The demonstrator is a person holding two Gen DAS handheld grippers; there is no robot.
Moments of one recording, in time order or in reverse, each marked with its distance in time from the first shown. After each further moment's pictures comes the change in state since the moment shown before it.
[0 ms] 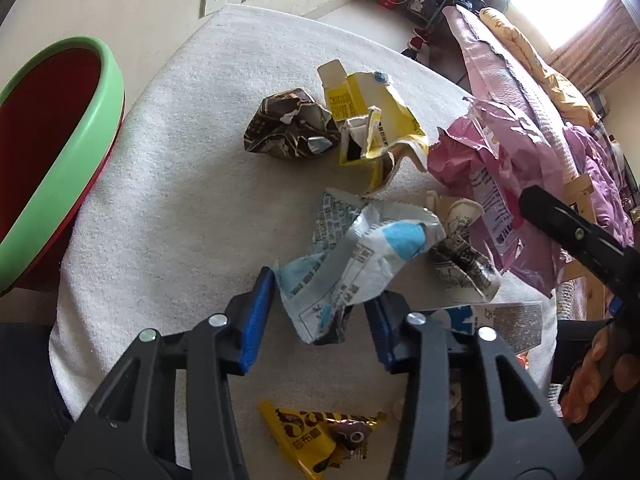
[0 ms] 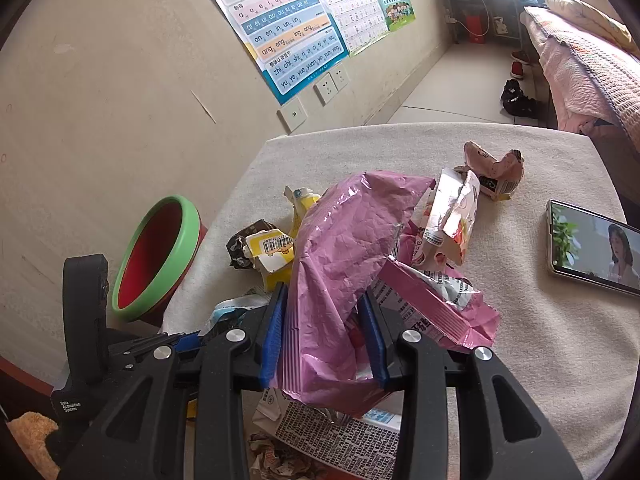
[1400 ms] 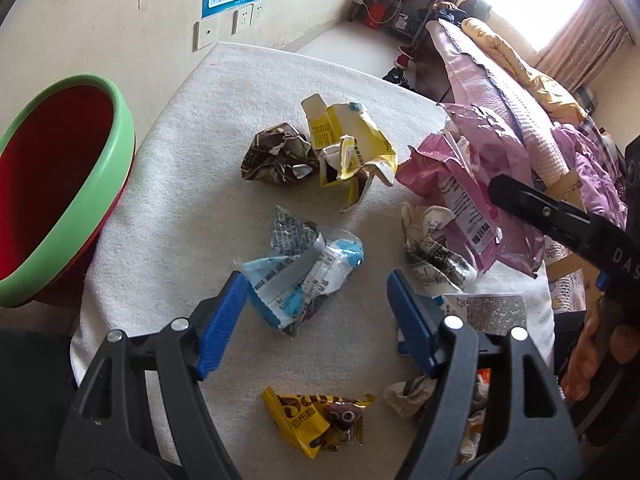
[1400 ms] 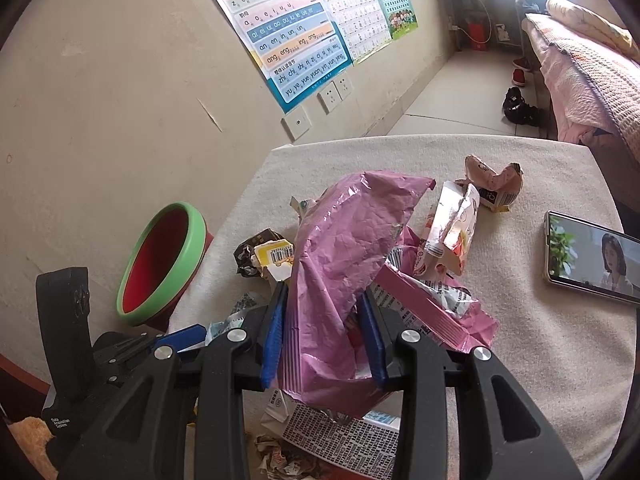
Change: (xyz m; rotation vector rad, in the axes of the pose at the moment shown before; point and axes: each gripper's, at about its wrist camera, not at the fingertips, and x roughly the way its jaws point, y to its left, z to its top) left arm -0.022 -0.016 -0.003 0.067 -0.086 0.008; right arm -0.006 0.005 0.005 -0.010 -0.023 0.006
